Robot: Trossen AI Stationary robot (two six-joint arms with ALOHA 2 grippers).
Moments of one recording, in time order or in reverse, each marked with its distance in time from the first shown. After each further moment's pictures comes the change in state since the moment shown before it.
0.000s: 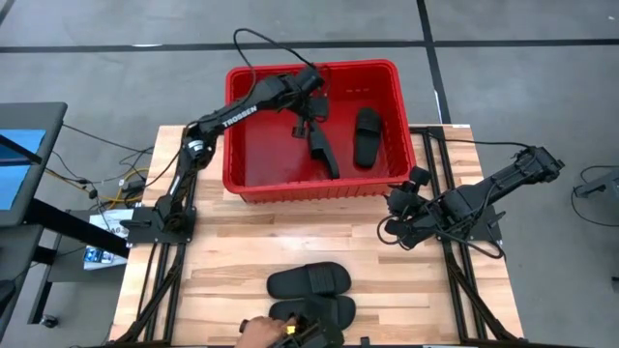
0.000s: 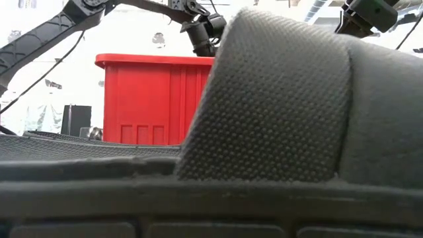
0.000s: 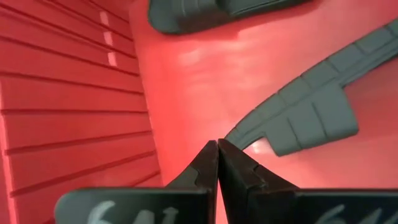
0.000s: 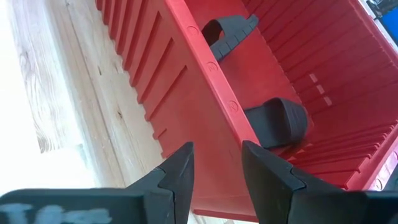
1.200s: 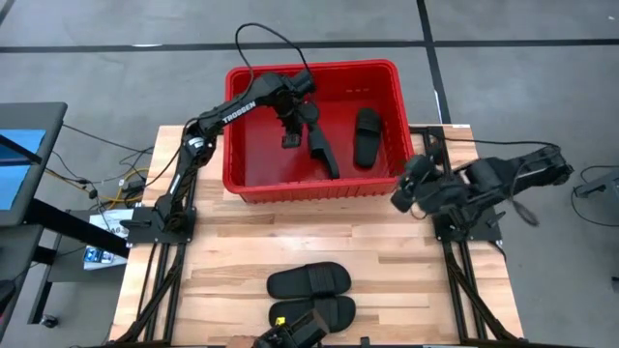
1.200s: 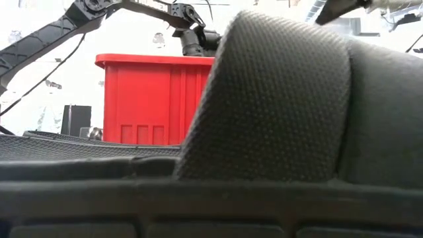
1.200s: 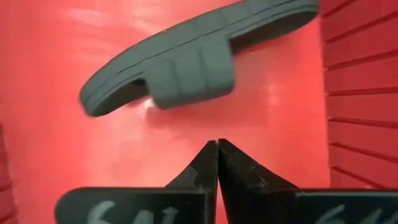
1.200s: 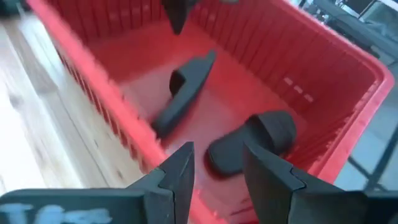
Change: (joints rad) left arm 0.049 0.018 -0.001 -0.322 0.275 -0.228; right arm -0.142 -0.121 0.197 -0.034 -0.015 0.026
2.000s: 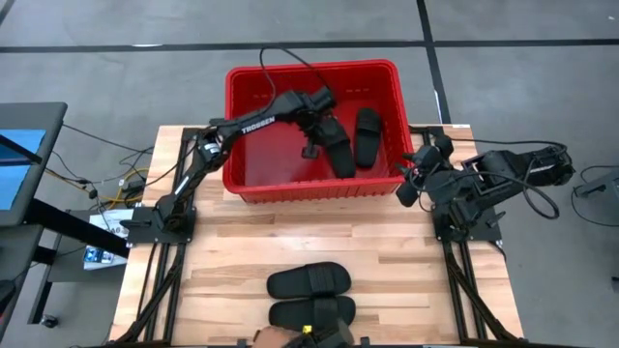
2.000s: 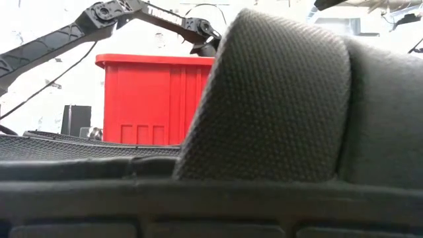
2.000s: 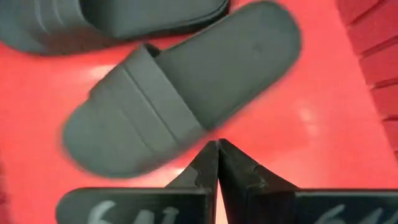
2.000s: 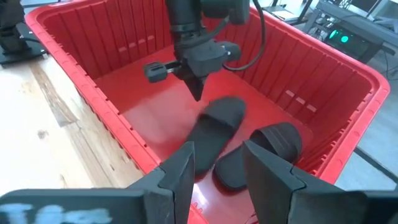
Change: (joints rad) left arm -0.083 0.125 0.000 0.285 -0.028 0.128; right arm -0.011 -0.027 0.092 0.006 -0.005 -0.009
